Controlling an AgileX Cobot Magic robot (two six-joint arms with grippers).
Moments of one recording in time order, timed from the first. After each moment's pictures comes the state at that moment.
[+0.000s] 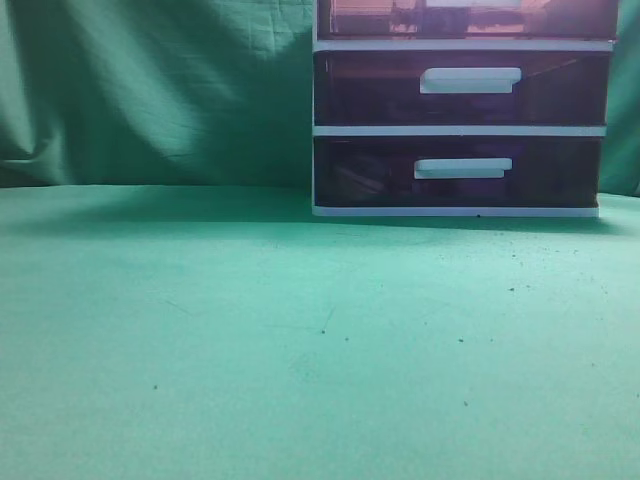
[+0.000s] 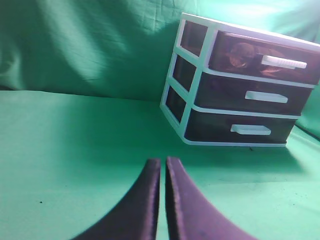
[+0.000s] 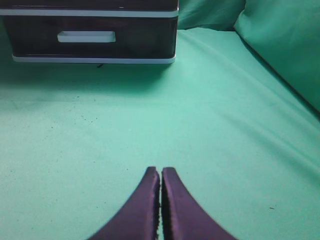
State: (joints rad) left arm -0.17 0.19 -0.13 1.79 -0.14 -2.00; right arm -0.03 -0.01 0.03 0.13 0.39 -0.15
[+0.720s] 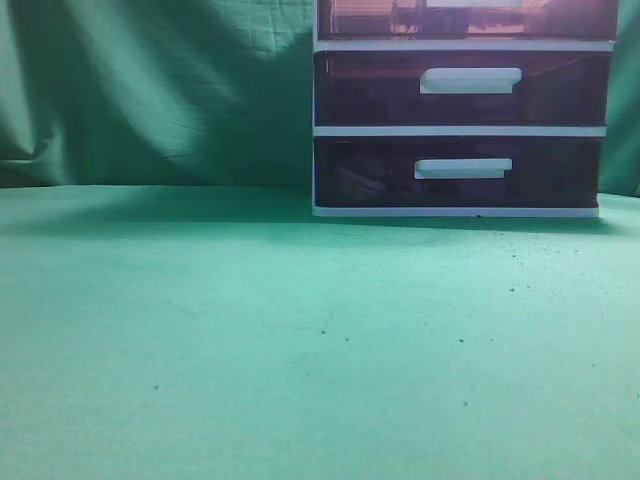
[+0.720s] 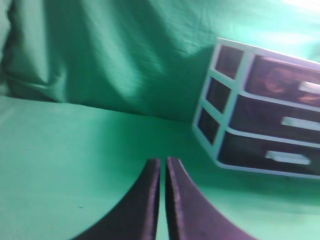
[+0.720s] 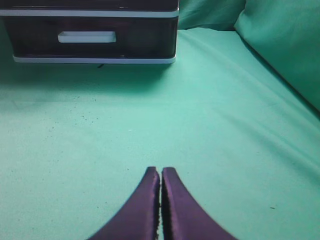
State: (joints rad) left arm -0.10 0.07 -0.04 1.49 -0.06 -1.72; right arm -0.03 -0.01 0.03 0.13 0.39 -0.15
